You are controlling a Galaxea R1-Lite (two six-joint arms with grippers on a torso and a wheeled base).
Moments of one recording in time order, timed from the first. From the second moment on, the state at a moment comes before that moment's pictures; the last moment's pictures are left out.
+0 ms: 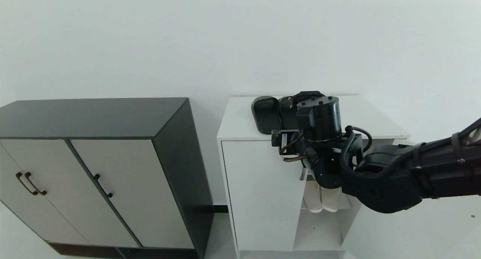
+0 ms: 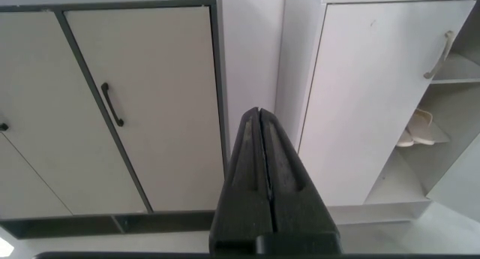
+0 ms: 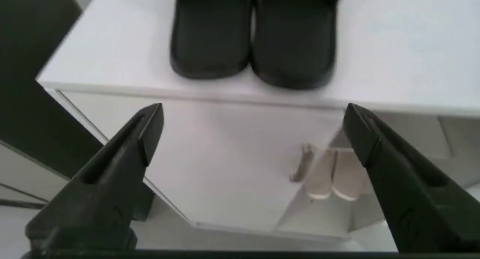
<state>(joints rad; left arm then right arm) 0.00 0.00 0.00 0.00 -0.01 0.02 0.80 1.94 -1.24 -0.45 -0.69 0.22</state>
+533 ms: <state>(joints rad) 0.00 0.00 0.00 0.00 -0.01 0.02 0.78 1.98 -1.26 -0.48 -0.69 0.21</state>
